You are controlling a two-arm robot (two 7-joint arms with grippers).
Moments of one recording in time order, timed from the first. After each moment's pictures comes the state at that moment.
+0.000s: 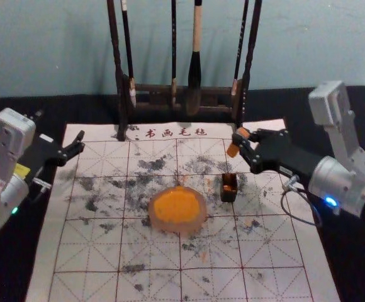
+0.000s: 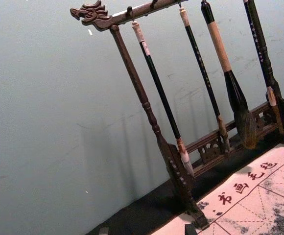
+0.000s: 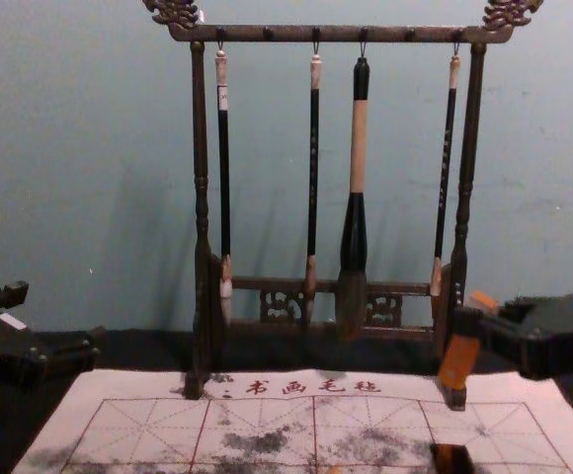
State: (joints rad) left arm -0.20 0.60 0.45 -1.41 -0.25 -0.12 0.03; right arm 0.16 0.49 -0.34 -1.62 0.36 0.15 0.43
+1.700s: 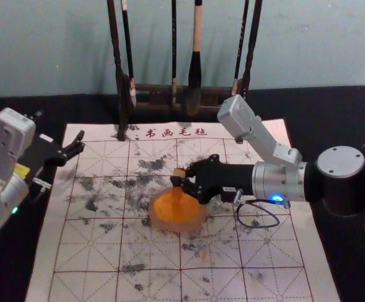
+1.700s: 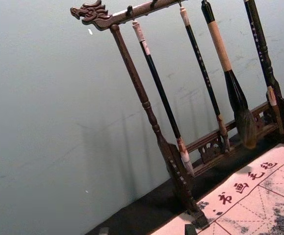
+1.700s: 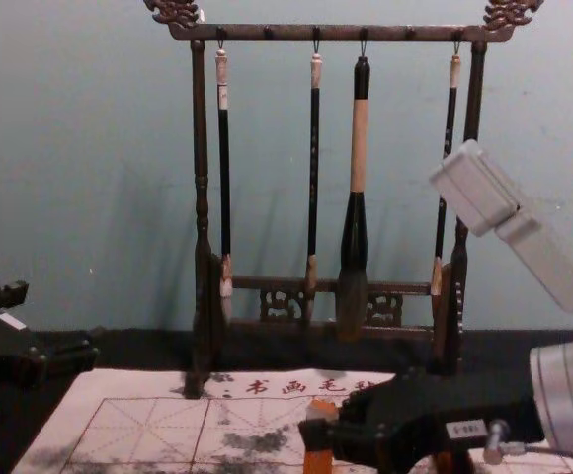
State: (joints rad) left arm -0.20 0.60 0.45 -1.41 -0.25 -0.12 0.03; right arm 0.50 0.44 -0.69 -1.31 0.36 0.21 0.70
